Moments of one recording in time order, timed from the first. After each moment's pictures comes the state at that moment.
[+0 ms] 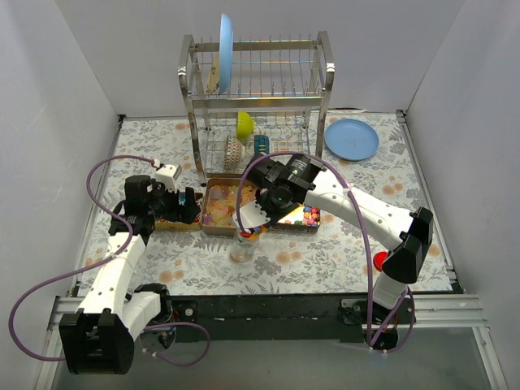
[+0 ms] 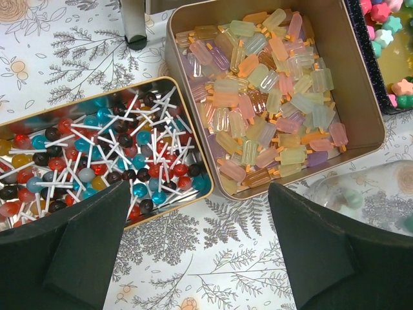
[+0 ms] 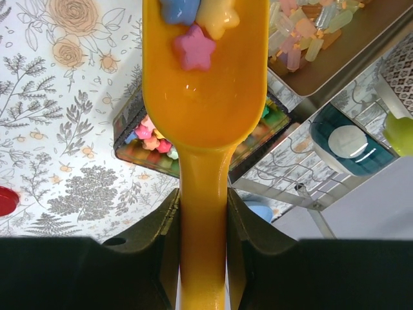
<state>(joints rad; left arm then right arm) -0.01 0.95 0.68 -0.39 0.41 0.09 1.05 1.71 1.77 -1.34 0.07 -1.24</state>
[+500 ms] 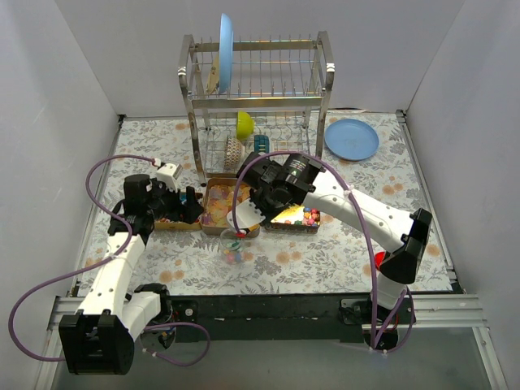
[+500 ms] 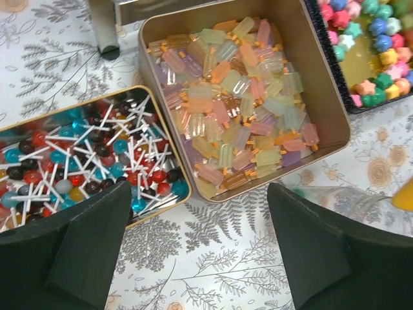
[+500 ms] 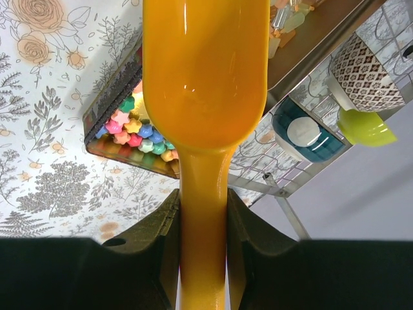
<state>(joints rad) -0.01 0.94 0.68 -0.39 0.48 0.07 1.10 1.73 1.87 -1.35 0.14 -1.26</state>
